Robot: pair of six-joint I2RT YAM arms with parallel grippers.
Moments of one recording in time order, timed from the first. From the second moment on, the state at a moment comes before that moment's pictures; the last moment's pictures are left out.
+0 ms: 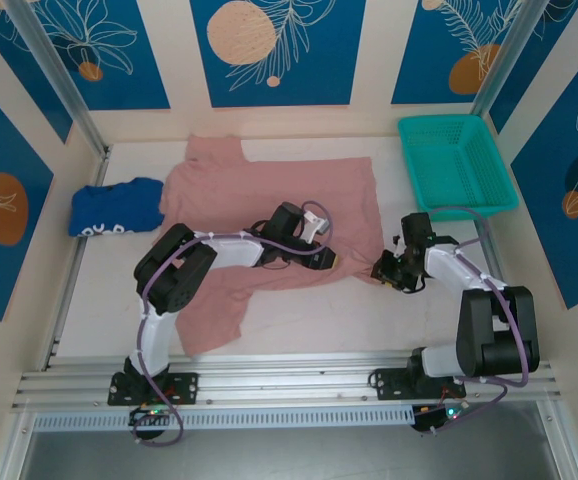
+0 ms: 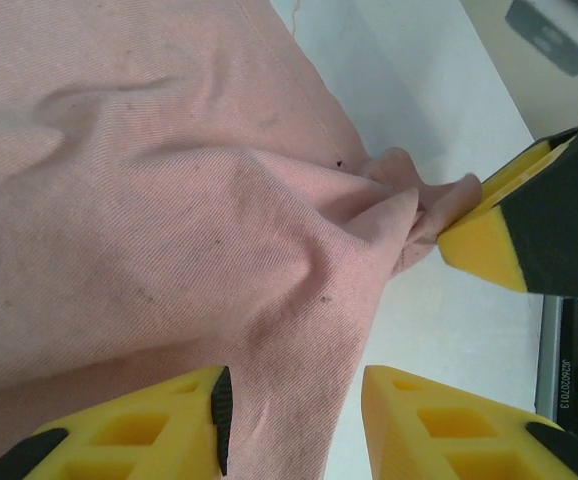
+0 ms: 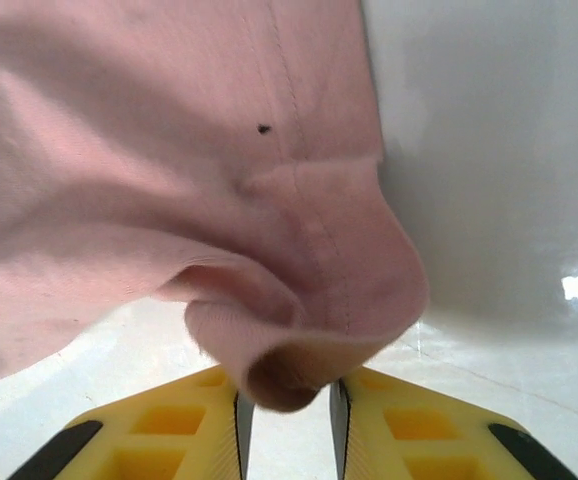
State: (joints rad) left arm -0.75 2.07 1.23 0.12 0.63 -0.39; right arm 0.05 1.37 0.73 -0.69 -0.30 0.45
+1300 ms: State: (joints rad) left arm -0.68 1.45 0.94 -0.17 0.22 -0.40; right arm 0.00 1.25 0.80 -0.63 -0.49 0.52
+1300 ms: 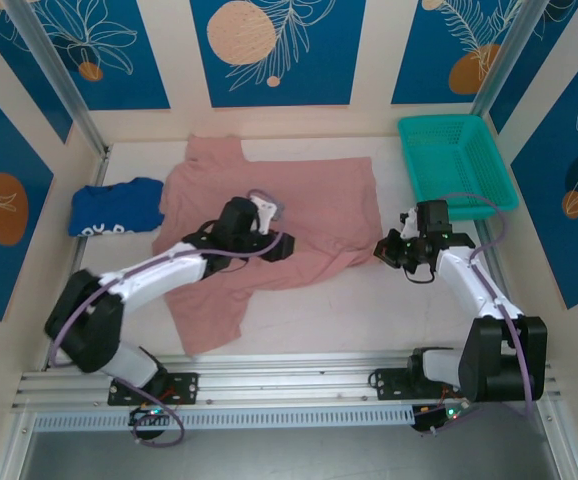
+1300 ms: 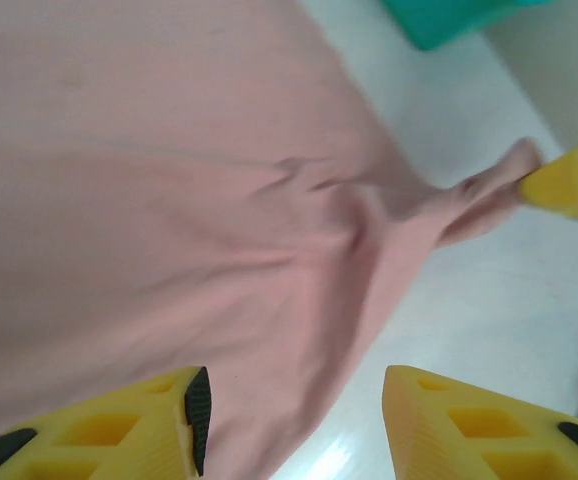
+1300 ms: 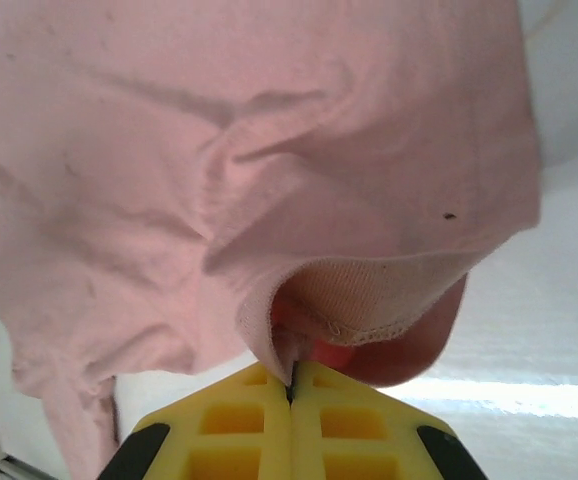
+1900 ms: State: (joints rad) left arm -0.68 0.85 0.47 -0.96 -0.12 -1.00; right arm 0.03 1.31 0.84 -0.50 -0.52 0.53
